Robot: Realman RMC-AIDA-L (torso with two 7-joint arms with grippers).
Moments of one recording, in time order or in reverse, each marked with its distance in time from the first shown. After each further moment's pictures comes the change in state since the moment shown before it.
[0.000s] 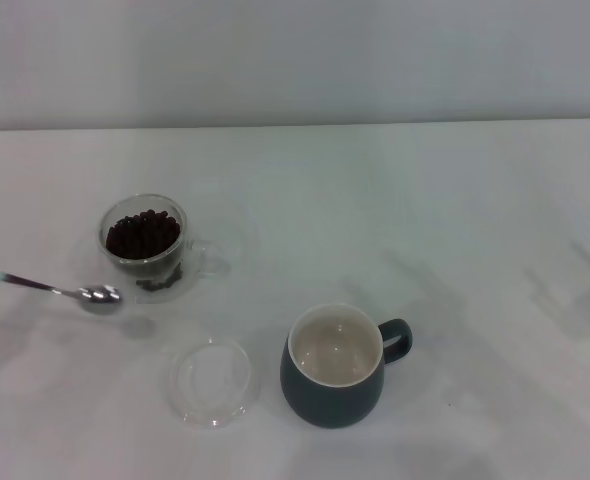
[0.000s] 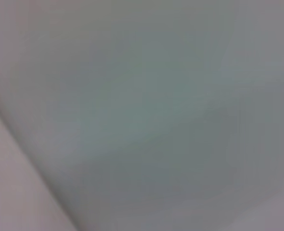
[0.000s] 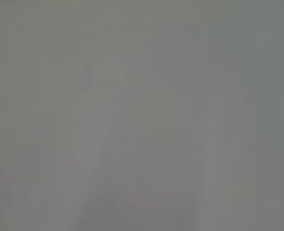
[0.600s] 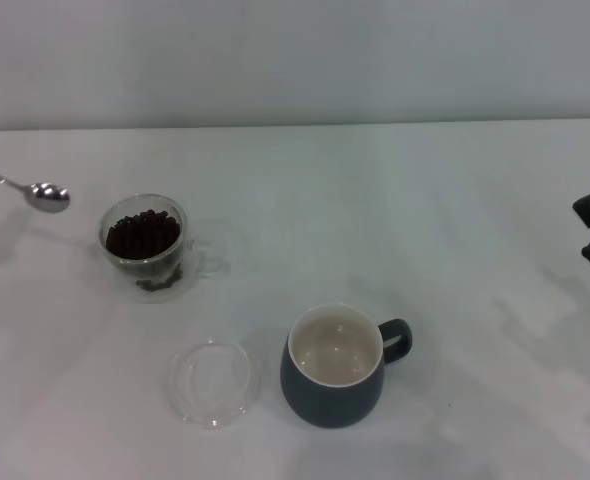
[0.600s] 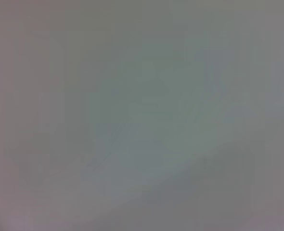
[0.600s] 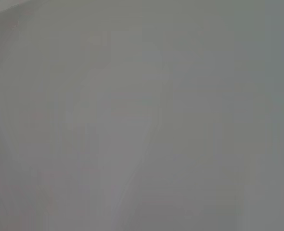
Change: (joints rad) left arm -0.203 0.197 -0.025 0.047 0.081 -0.142 -0.183; right arm -0.021 0.024 -0.112 -0.005 -0.003 -0.047 -0.058
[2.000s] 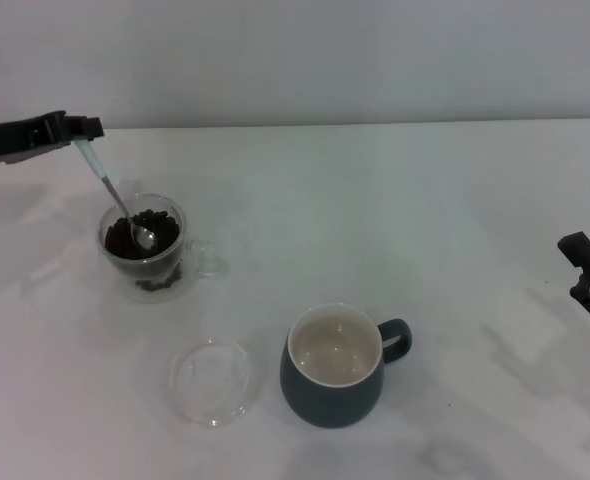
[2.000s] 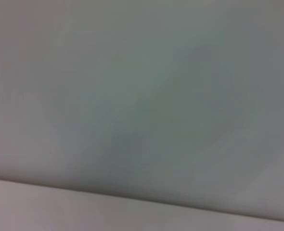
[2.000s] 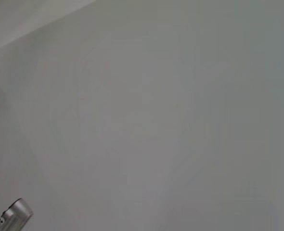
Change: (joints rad) left arm -0.344 -0.062 -0.004 0.119 0.746 -0.371 -0.264; right arm -0.029 0.005 -0.064 -0.011 -0.025 -0.049 0.008
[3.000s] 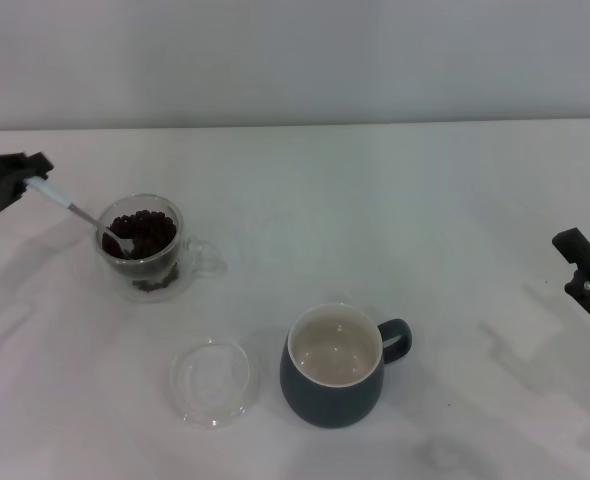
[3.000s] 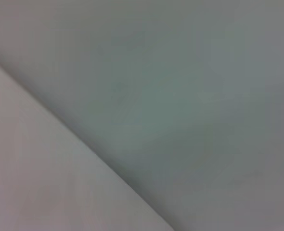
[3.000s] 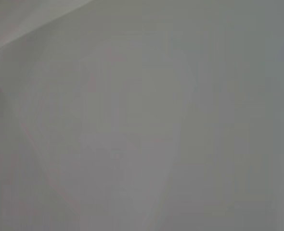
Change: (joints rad) left arm 0.162 -0.075 -0.286 -0.045 -0.065 0.094 -0.038; right arm 0.006 0.001 0.001 -0.003 0.000 0.012 0.011
